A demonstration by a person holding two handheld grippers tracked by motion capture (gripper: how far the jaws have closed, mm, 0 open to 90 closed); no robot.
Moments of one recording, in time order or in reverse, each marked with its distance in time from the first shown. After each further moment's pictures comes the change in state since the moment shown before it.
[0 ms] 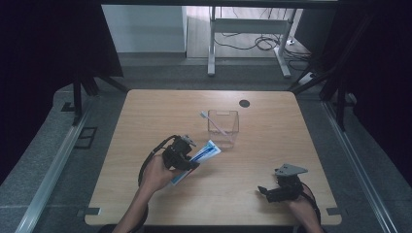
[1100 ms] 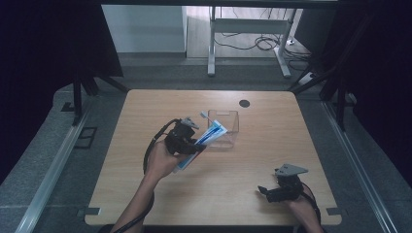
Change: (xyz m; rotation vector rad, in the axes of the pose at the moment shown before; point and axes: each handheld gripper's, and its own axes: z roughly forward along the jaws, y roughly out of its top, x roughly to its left) left arm 0.004 0.039 -0.031 -0.163 0.019 0.005; right arm 0.000 0.000 -0.001 -0.006 0.002 0.003
